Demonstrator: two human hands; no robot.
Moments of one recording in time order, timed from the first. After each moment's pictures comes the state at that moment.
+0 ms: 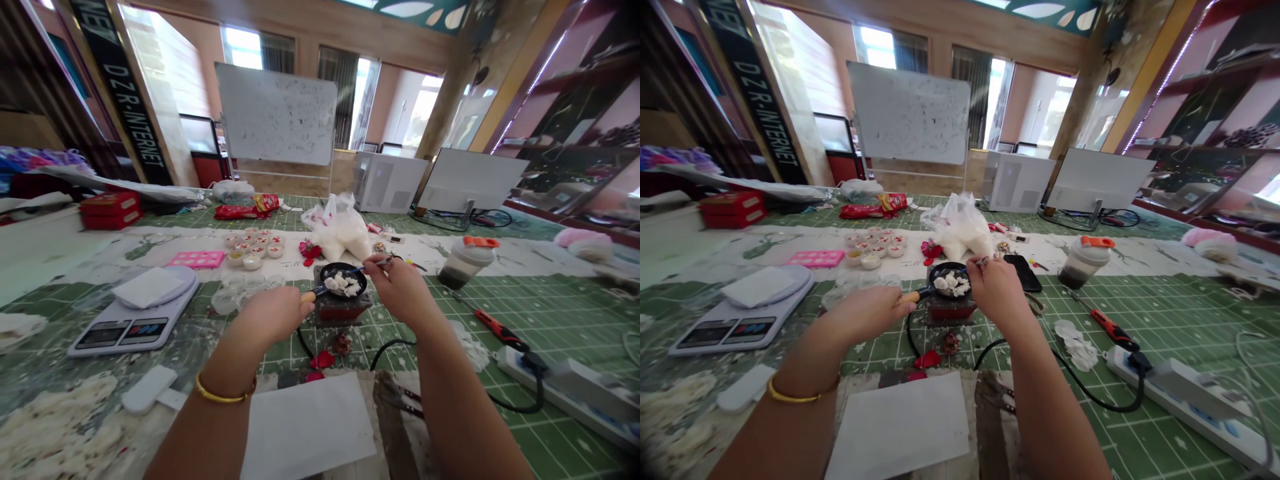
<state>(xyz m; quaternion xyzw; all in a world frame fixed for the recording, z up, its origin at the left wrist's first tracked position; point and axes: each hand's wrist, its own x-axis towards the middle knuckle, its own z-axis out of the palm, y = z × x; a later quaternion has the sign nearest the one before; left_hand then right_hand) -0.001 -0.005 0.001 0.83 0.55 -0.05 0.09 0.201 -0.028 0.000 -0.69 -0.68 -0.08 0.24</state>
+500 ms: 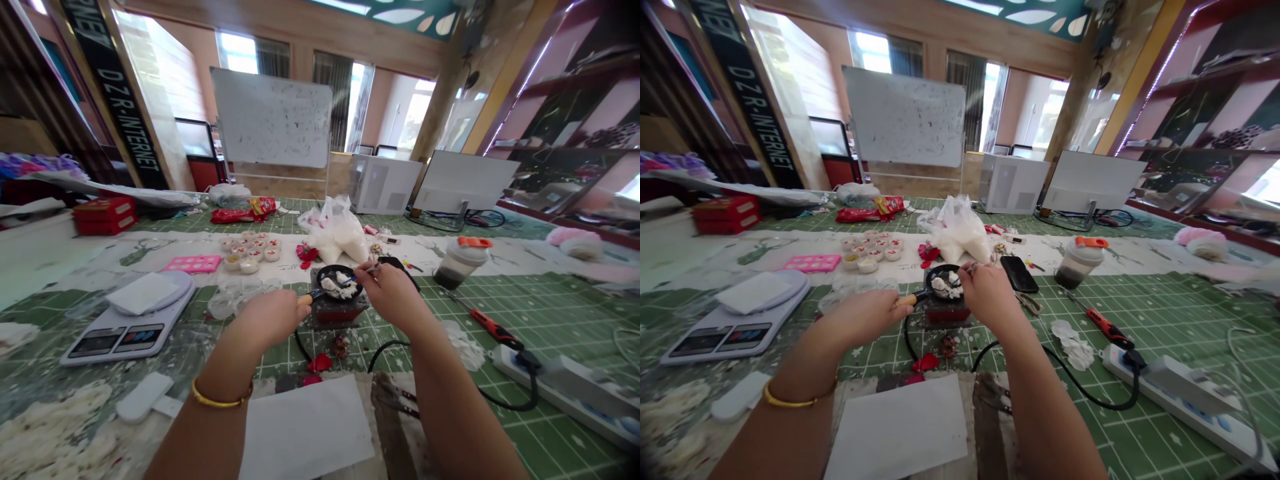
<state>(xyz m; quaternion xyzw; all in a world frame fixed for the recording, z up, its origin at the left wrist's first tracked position) 0.000 -0.005 0.002 0.83 0.55 -0.05 0.10 0.193 -0.036 0.005 -0.68 -0.69 -0.01 0.25</state>
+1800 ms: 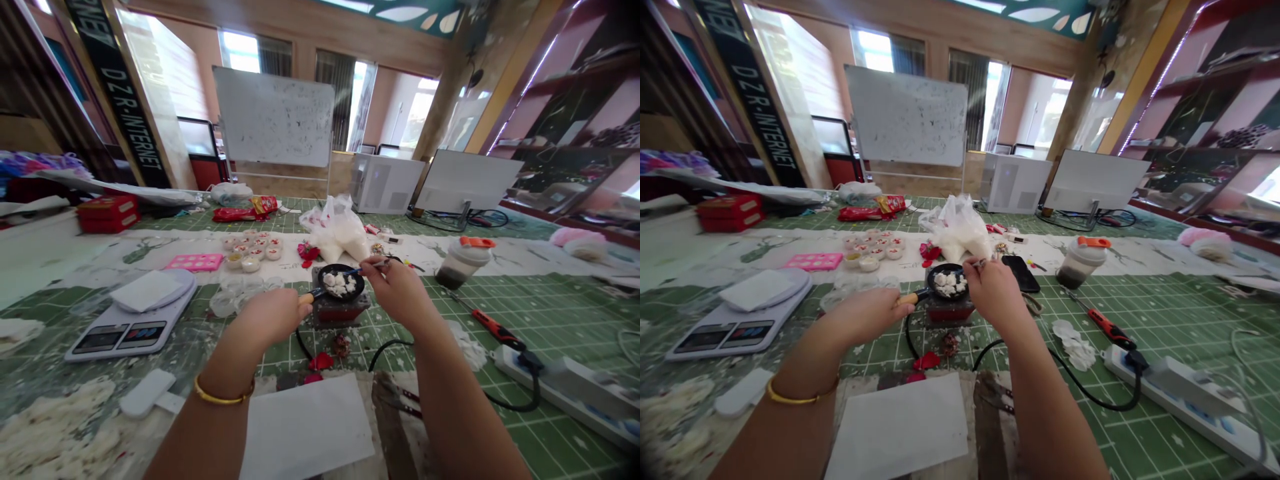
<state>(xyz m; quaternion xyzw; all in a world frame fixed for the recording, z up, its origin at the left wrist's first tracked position) 0.000 -0.006 0.002 0.83 0.55 -0.05 0.10 0.199 -0.033 0.001 -0.68 -0.67 -0.04 0.29</state>
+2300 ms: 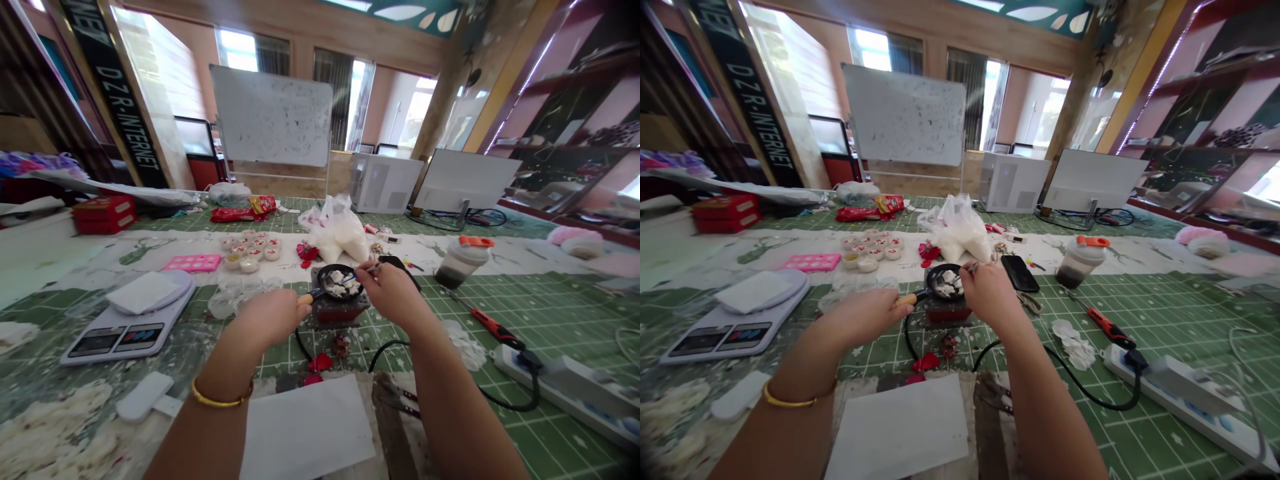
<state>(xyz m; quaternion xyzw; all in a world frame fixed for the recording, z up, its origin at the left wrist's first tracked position) -0.001 -0.003 0.001 0.83 0.55 -0.05 0.10 0.198 -0.032 0.002 -0.69 -0.69 -0.05 0.23</state>
